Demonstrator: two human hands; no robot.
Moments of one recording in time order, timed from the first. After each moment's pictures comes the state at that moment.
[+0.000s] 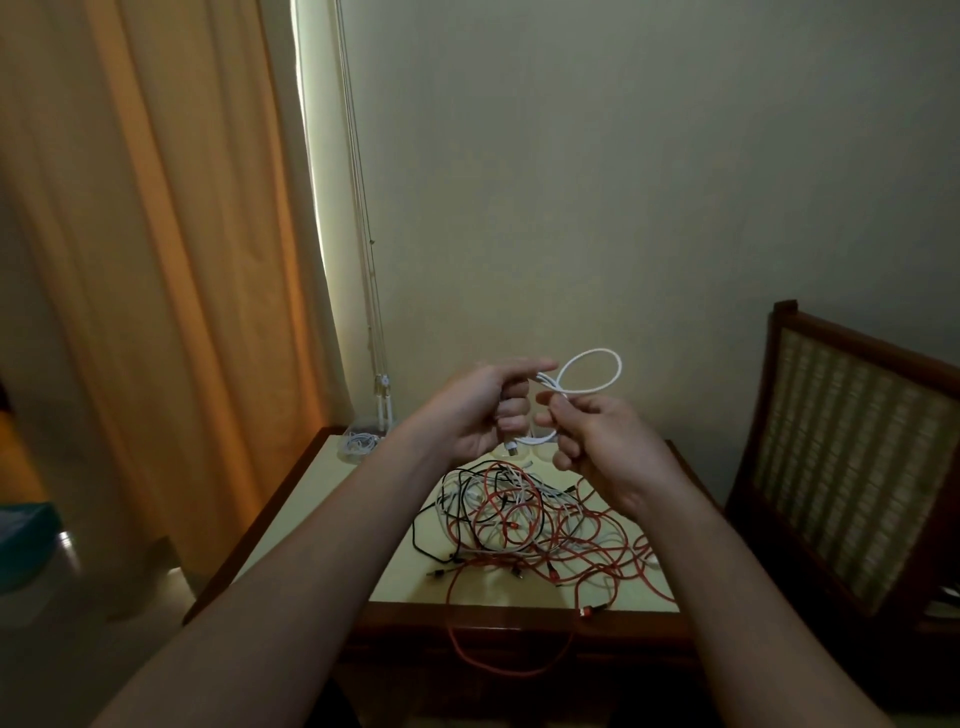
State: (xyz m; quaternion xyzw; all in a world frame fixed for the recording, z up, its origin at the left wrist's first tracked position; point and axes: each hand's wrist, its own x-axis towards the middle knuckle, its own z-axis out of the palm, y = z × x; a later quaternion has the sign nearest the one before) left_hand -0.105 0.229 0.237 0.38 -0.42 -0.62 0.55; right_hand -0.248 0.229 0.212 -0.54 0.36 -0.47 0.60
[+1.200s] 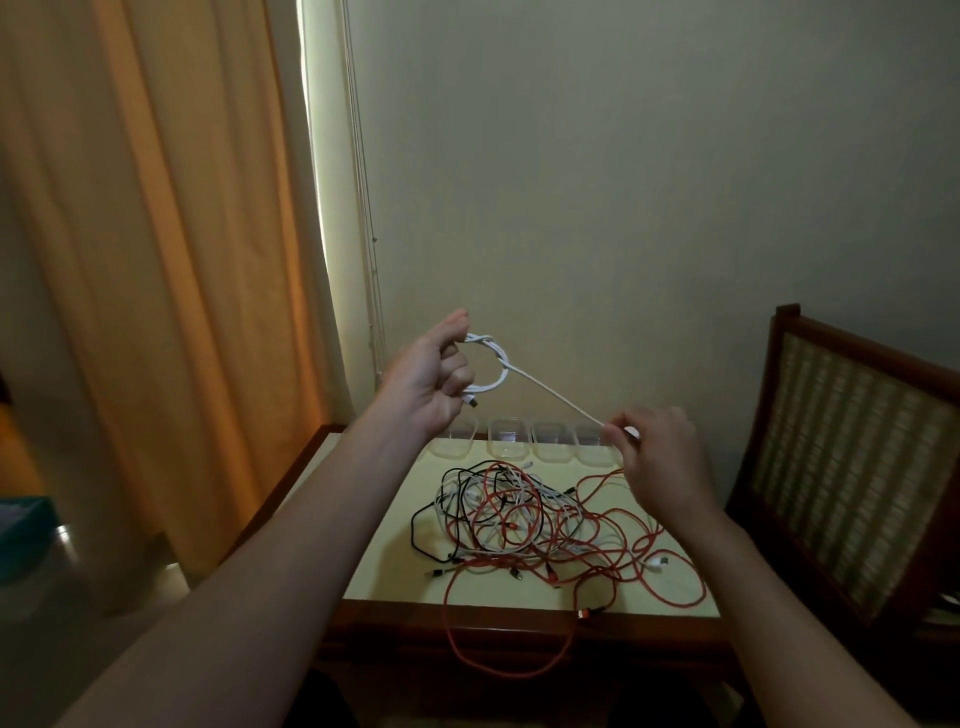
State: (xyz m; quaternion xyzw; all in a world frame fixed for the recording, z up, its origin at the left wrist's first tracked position) left_hand -0.068 0.220 0.248 0.29 -0.24 -0.57 0.73; right_hand -0.305 0.173 0.160 -0.76 0.51 -0.41 -0.04
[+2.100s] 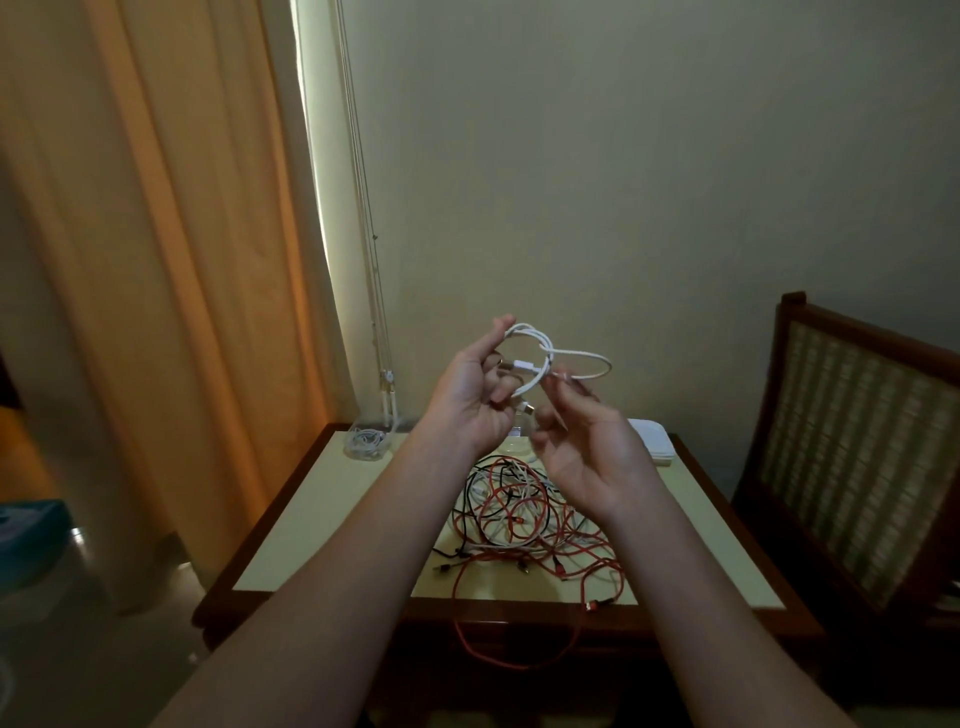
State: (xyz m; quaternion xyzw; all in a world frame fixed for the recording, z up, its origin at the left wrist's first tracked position) left_hand -0.107 0.224 0.240 0.27 -0.21 -0.63 0.70; right_hand -0.224 0.227 0.200 -0.29 0.18 -0.53 0.78
